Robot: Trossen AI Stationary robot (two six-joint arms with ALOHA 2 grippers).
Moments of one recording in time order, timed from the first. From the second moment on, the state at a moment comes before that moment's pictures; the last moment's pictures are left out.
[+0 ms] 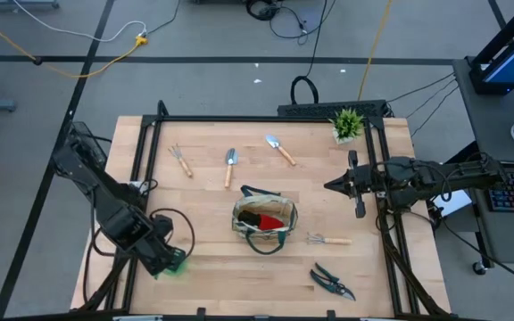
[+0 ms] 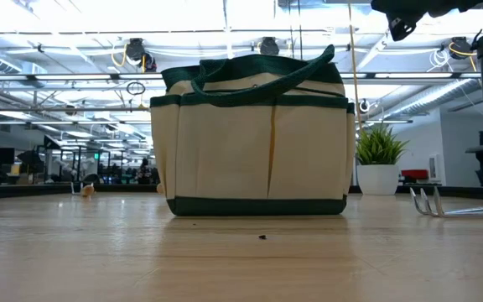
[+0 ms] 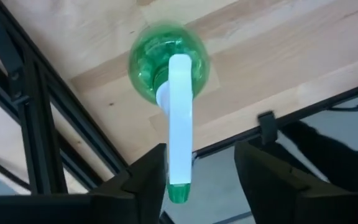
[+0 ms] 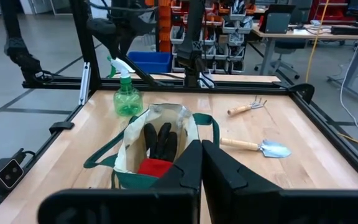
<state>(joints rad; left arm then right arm) -0.77 1.39 1.30 -1.28 0.17 -1.96 0.13 0.56 0.59 -0.20 0.08 0.02</state>
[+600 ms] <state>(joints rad) -0.77 1.49 1.30 -1.33 0.19 -1.86 0.13 0.56 0.59 -0.20 0.08 0.01</state>
